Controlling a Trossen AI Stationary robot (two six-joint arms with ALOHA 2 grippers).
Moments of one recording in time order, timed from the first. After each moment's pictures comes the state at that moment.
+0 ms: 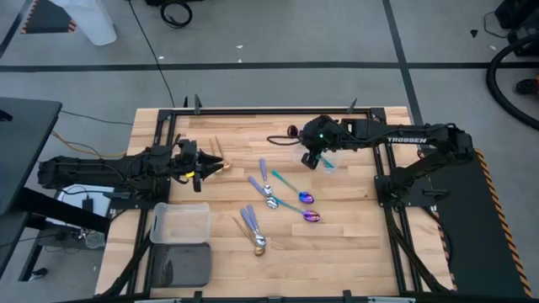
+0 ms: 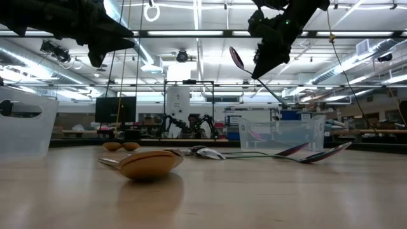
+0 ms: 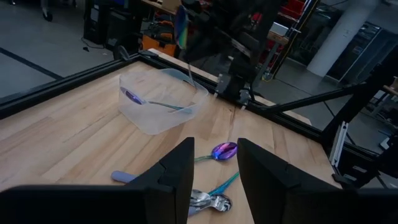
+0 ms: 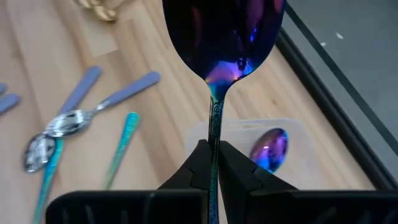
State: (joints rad) left arm 0.07 0.60 0.36 0.09 -0.14 -0.39; right arm -0.22 1.35 1.10 -0.62 0.24 0.14
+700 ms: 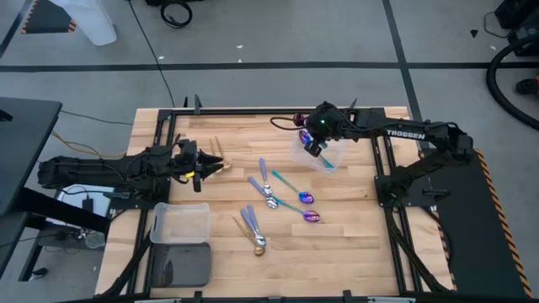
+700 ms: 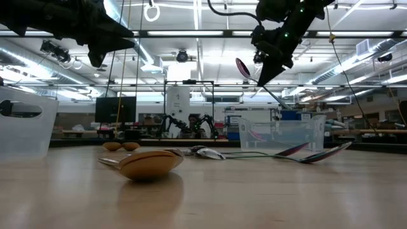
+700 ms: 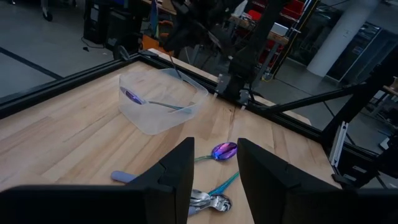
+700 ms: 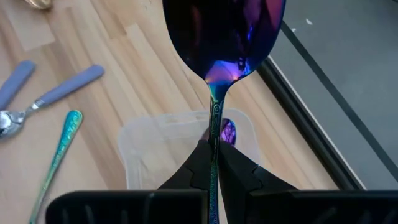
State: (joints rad) left arm 0.07 0.60 0.36 0.09 -0.14 -0.39; right arm -0.37 1.36 1.10 -0.64 0.24 0.06
